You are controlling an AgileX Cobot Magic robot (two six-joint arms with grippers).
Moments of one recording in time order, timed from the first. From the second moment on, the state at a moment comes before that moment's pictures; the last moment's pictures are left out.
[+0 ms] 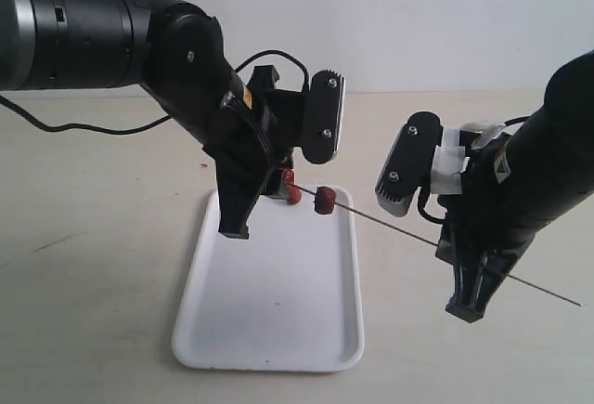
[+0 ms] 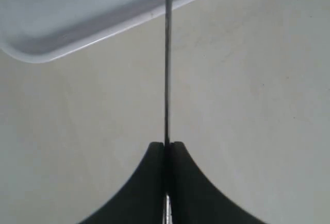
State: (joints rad) left arm -0.74 1.88 -1.37 -0.01 0.63 1.11; right arm 0.38 1.49 -0.84 -0.06 0.68 -0.57
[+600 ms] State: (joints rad) left arm -0.74 1.88 -1.37 0.00 0.63 1.12; right arm 0.38 1.50 -0.84 -0.05 0.55 -0.57
